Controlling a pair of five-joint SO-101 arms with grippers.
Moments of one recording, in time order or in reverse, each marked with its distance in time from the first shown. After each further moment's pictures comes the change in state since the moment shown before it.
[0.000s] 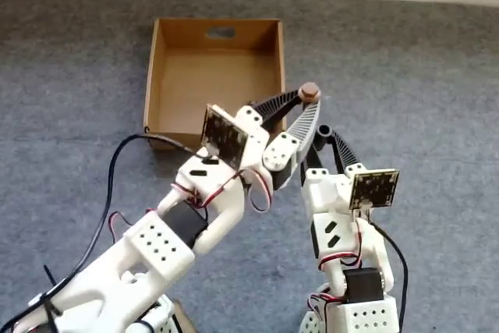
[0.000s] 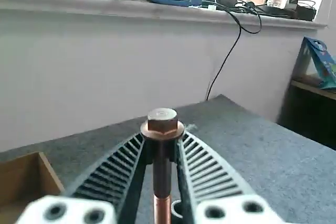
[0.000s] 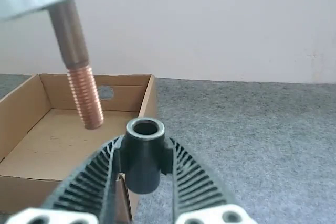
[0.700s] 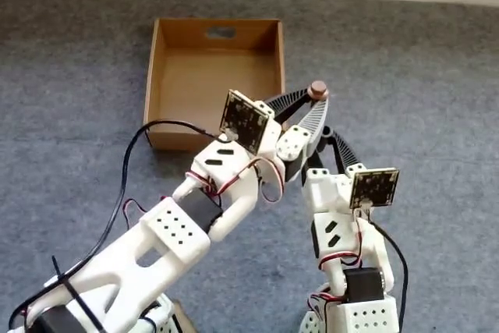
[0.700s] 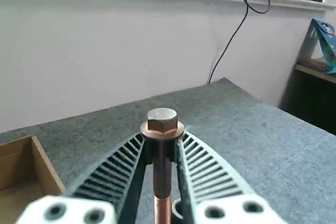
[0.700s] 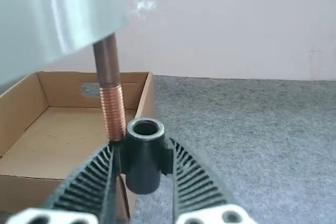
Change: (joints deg) left arm 0.1 9.0 -4.5 -0.4 0.6; right arm 0.3 0.1 0.1 0.0 0.0
